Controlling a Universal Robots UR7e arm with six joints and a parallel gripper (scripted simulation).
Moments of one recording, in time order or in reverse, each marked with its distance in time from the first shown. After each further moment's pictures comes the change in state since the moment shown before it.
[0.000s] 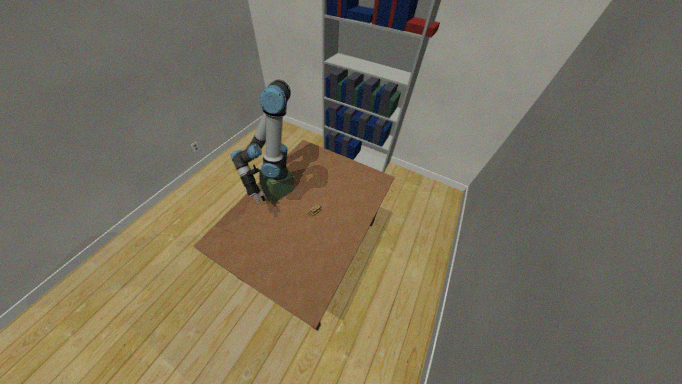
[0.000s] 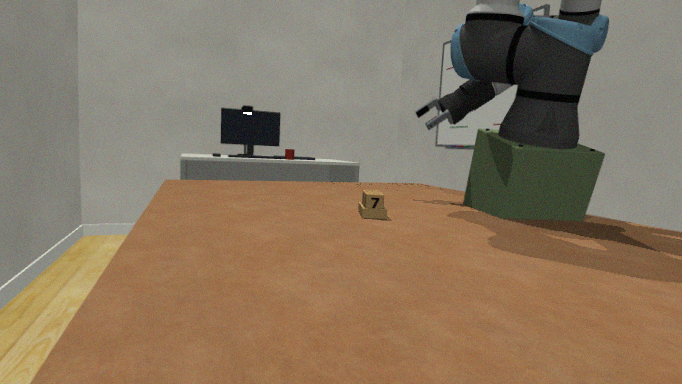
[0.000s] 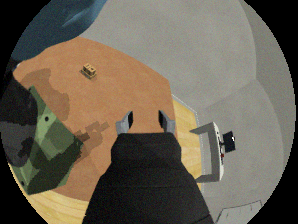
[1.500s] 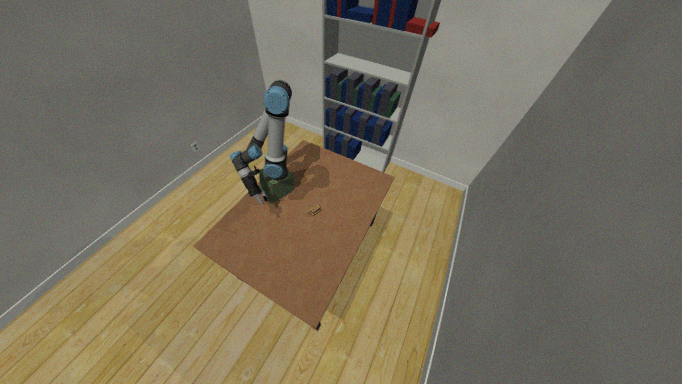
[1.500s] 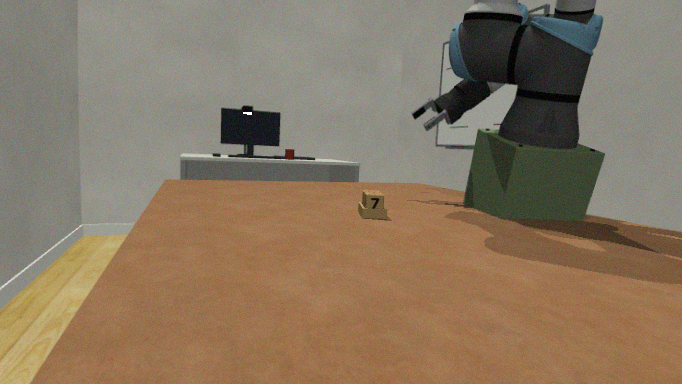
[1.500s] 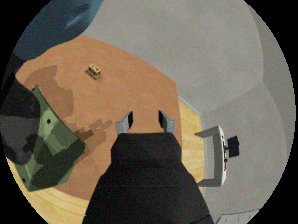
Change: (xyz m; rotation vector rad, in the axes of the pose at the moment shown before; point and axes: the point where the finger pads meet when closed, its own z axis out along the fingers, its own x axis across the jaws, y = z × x) arm -0.006 -0.009 0.009 0.007 -0.076 -0.021
